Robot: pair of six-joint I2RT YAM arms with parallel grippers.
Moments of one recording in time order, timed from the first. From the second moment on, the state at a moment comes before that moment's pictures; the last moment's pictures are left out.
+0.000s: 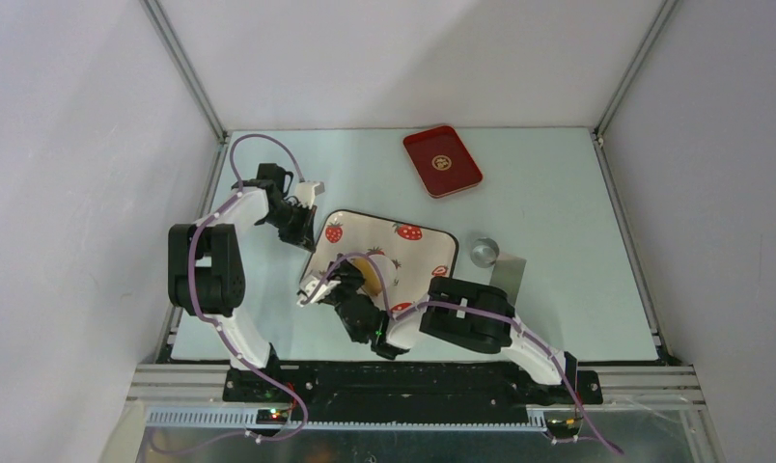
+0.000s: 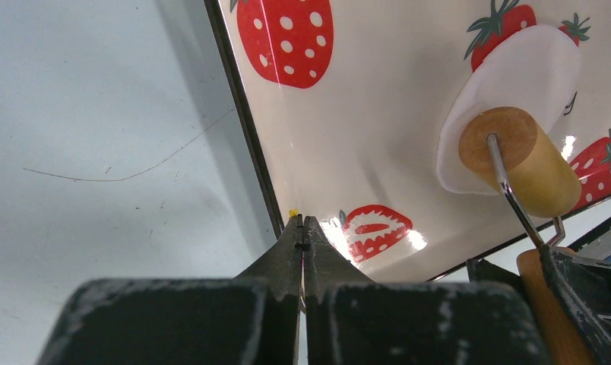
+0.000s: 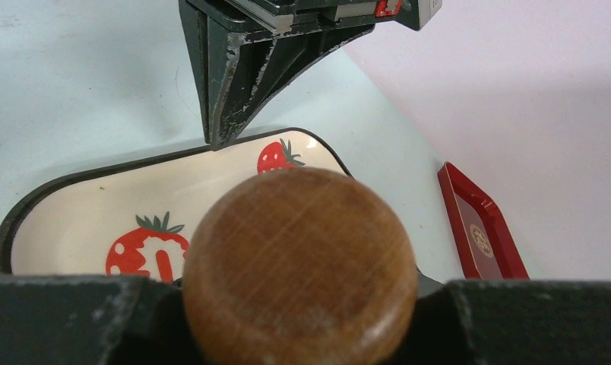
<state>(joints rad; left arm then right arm) -0.02 1.77 1.19 -0.77 0.46 0.31 1.33 2.29 1.16 1.21 0.82 -0.70</state>
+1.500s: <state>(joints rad) -0.02 1.77 1.19 -0.77 0.46 0.31 1.38 2.31 1.17 1.25 0.75 -0.74</state>
